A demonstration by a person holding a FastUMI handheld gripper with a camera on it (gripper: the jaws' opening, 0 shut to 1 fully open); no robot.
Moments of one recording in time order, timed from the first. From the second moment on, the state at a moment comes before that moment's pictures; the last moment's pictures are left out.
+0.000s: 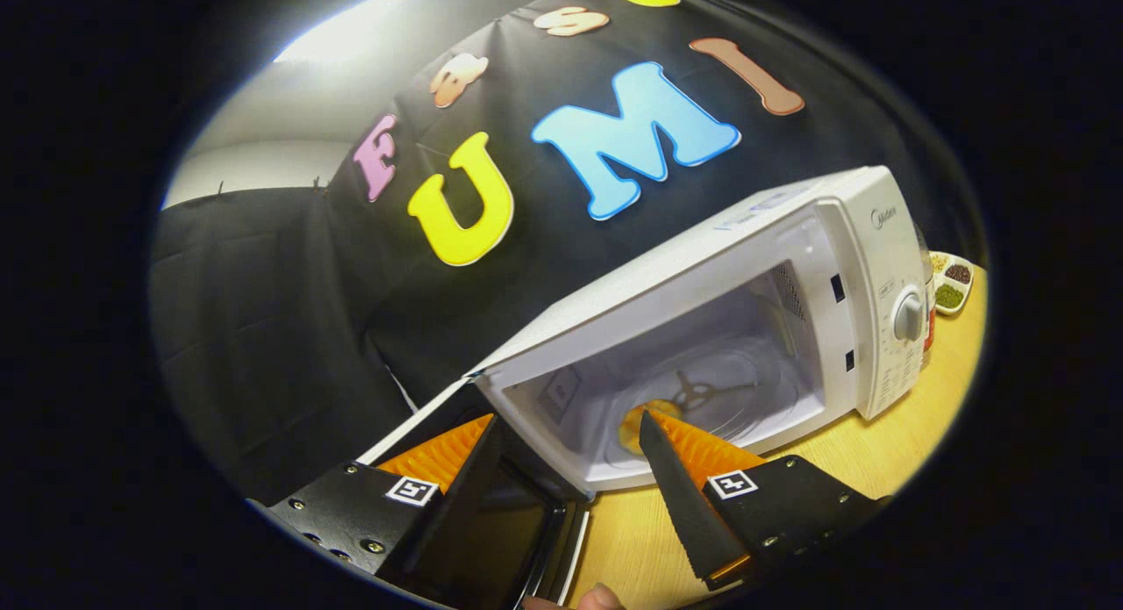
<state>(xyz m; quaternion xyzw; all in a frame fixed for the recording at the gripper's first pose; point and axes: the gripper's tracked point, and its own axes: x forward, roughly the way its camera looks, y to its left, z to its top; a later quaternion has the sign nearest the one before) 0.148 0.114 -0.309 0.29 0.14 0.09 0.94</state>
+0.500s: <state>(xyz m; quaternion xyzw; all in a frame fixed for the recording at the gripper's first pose) 0.003 0.171 -0.209 0.20 0.06 0.23 0.95</state>
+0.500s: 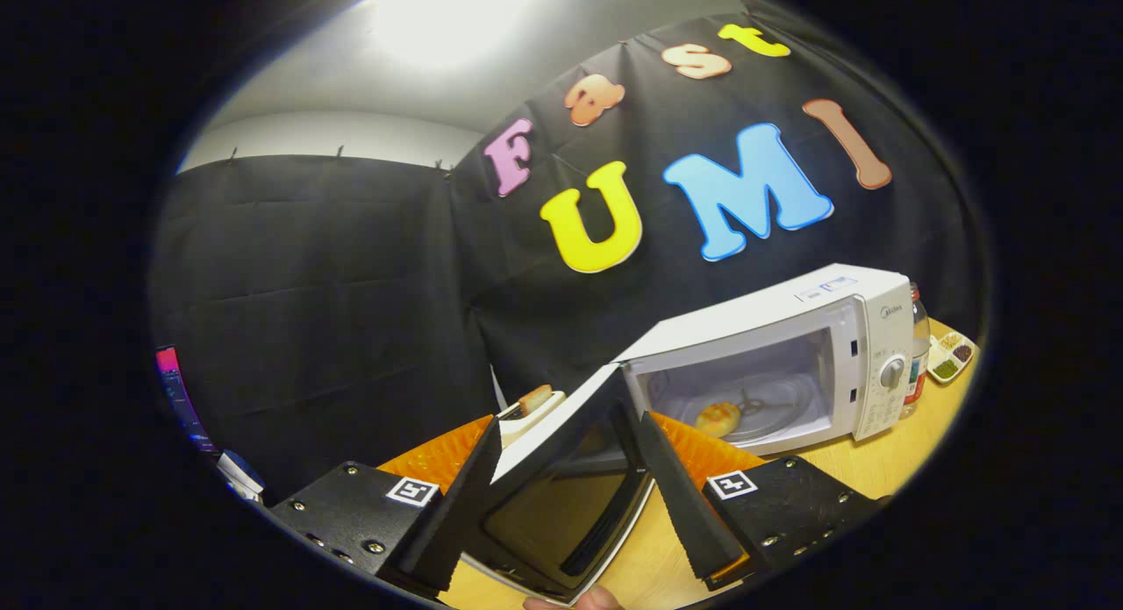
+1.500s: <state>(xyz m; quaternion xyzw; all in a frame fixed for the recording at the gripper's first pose) -0.125 0.352 -0.225 -0.01 -0.11 0.42 0.90</state>
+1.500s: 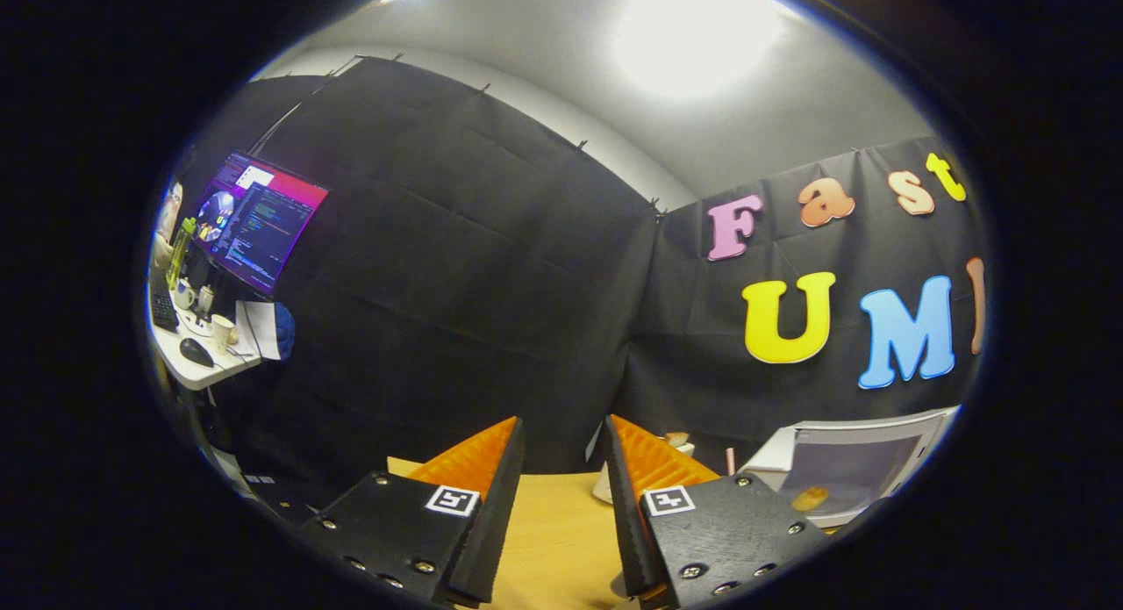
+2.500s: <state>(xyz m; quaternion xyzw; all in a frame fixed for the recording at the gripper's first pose) -0.053 0.320 -0.351 0.01 0.06 0.36 0.93</state>
